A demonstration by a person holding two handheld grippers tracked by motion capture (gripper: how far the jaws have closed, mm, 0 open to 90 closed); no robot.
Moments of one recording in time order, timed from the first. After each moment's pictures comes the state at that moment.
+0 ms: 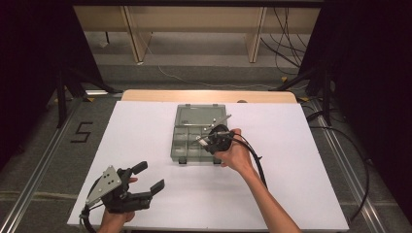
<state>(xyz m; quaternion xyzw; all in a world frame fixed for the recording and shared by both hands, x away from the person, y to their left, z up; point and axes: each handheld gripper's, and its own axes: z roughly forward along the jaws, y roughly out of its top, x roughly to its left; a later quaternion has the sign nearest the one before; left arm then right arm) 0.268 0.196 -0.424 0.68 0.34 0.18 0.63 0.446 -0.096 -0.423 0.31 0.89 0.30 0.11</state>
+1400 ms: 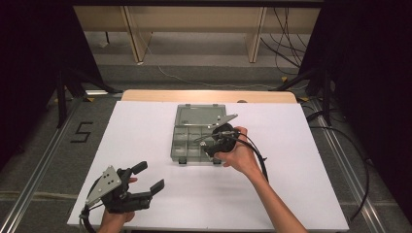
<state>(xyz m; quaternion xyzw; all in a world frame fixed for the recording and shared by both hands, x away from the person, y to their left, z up) 0.269 0.196 -0.424 0.67 0.34 0.18 0.63 0.434 -0.106 -0.405 0.30 0.88 0.33 0.14</state>
